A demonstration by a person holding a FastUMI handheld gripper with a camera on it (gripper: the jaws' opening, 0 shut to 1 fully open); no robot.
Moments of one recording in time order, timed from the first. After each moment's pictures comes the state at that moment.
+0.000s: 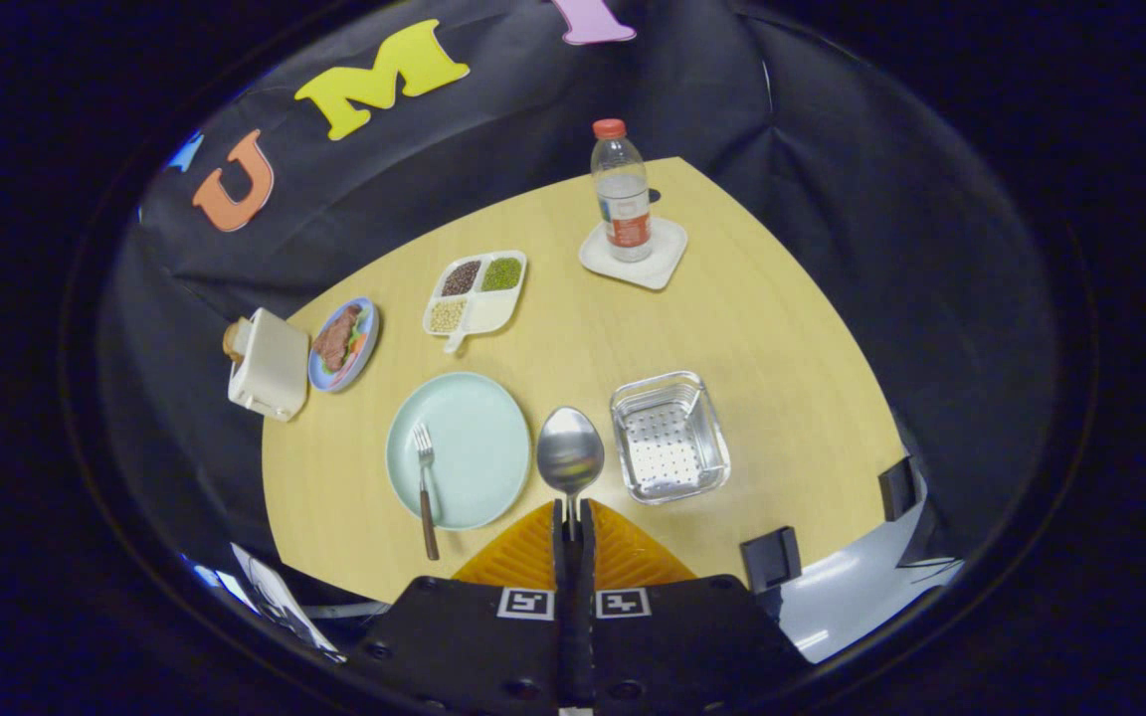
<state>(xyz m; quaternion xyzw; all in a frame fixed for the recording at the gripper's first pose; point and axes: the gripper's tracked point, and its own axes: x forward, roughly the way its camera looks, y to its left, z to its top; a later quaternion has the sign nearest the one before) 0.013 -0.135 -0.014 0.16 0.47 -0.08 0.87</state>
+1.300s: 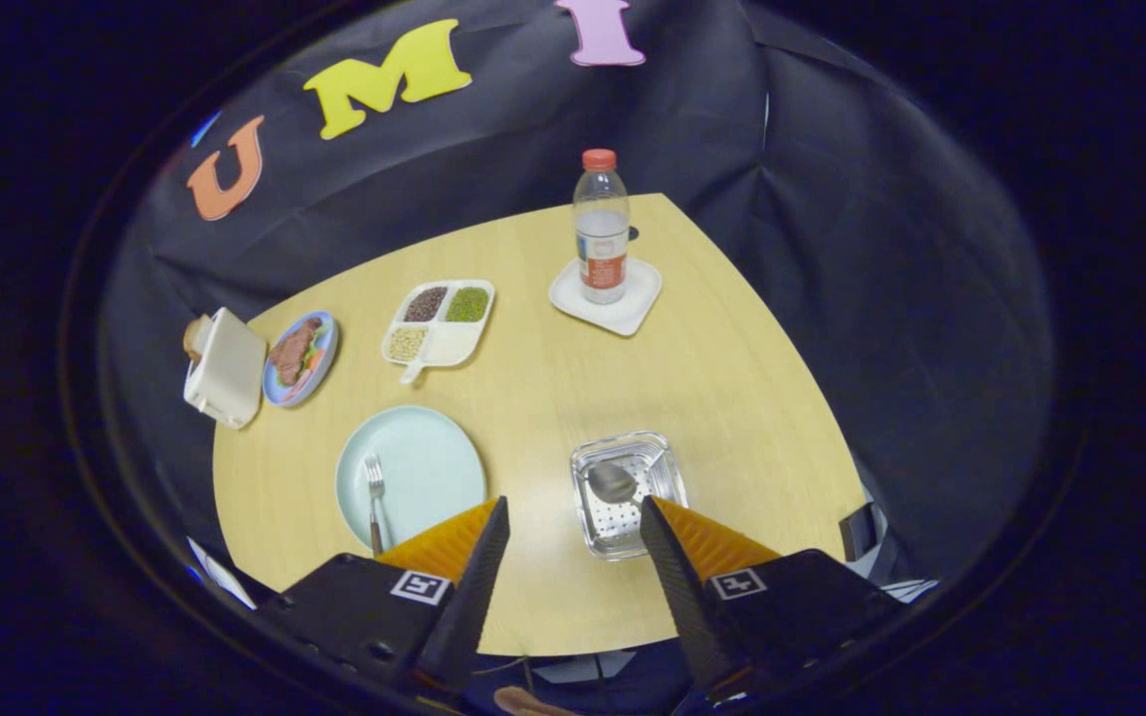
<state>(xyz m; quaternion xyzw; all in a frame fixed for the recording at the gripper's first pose) 0.049 -0.126 -0.010 0.09 0.43 -0.11 0.89</state>
